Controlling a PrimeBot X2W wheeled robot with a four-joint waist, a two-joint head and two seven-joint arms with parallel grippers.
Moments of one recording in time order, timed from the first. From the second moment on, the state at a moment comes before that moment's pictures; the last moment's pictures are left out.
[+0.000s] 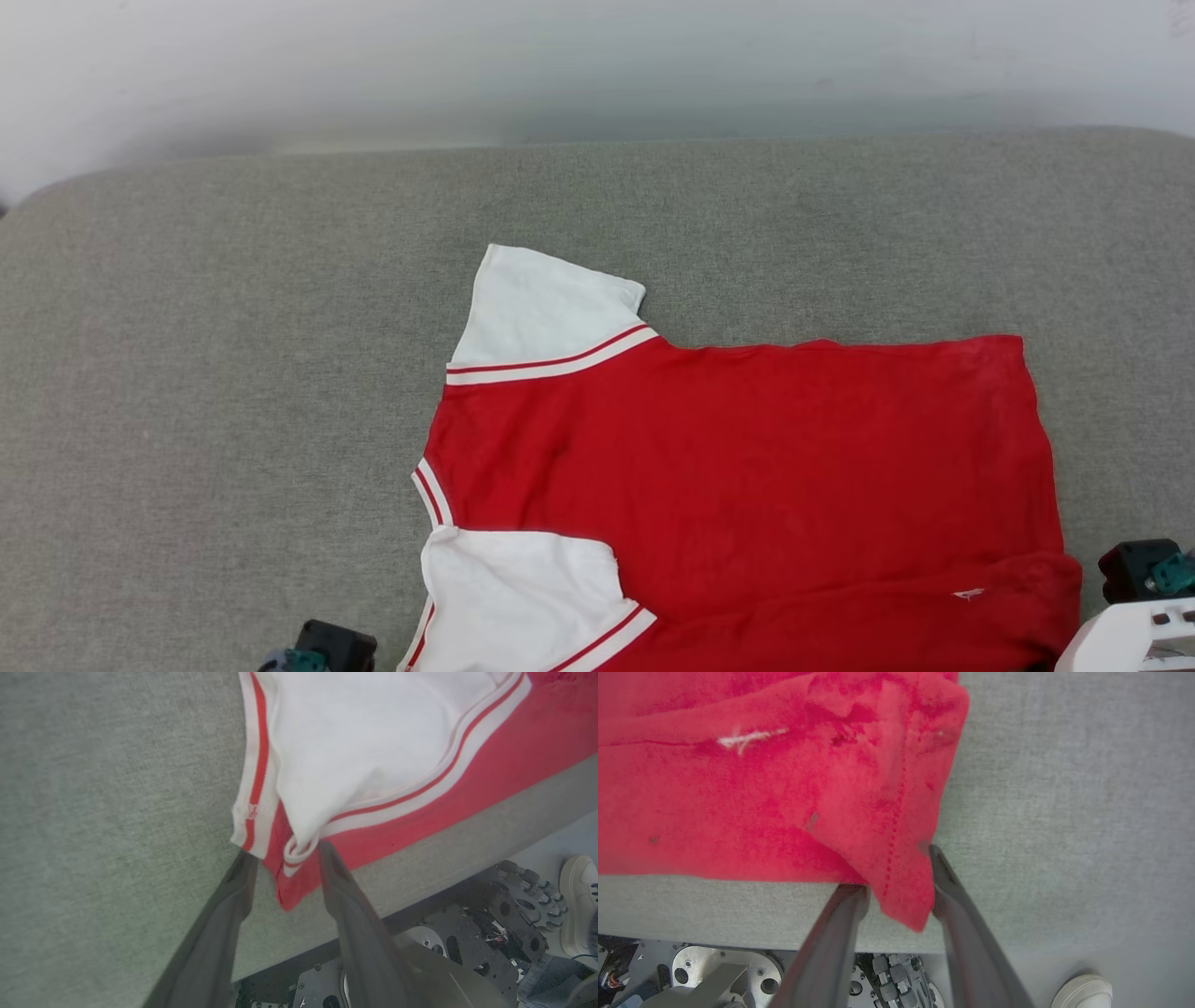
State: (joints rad) left arm 0.06 0.69 -0.69 -0.12 -0.79 0.22 0.28; right arm 0.14 -0.27 -0.11 -0.05 0.24 0.13 0.83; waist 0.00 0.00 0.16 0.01
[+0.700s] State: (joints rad) left arm -0.07 0.57 -0.45 -0.15 -0.59 0.27 -0.25; right arm -0.02 -0.21 -0.12 -0.22 0.32 0.13 0.39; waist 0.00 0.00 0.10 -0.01
